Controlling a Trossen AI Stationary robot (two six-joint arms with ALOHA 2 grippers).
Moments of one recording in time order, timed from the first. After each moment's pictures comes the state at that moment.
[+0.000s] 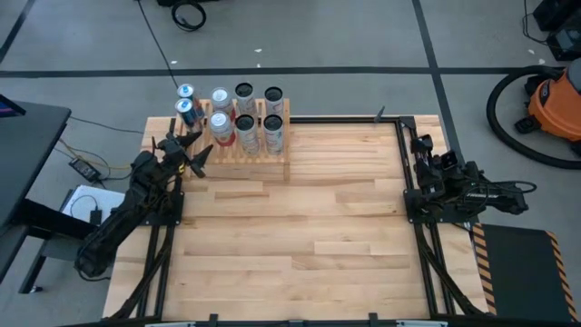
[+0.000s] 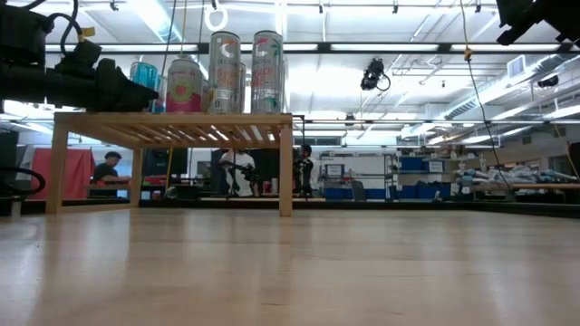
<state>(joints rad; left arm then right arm) 0.94 0.03 0.01 0.11 0.21 -0.04 -0.10 0.00 0.01 0.92 0.05 0.11</state>
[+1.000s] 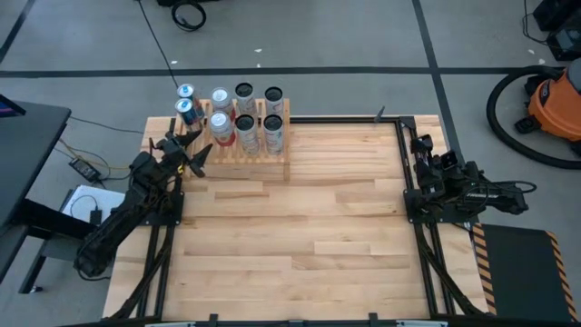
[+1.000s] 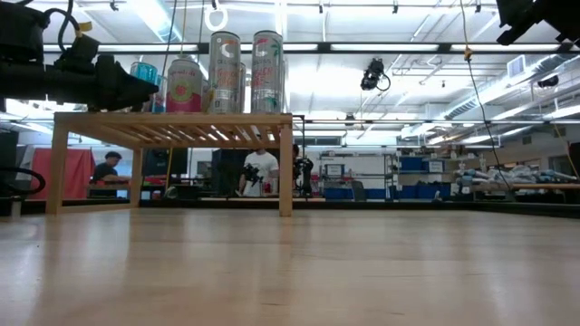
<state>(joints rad) 0.94 0.03 0.01 0.19 0.21 -0.04 -0.10 0.00 0.01 0.92 0.05 0.11</state>
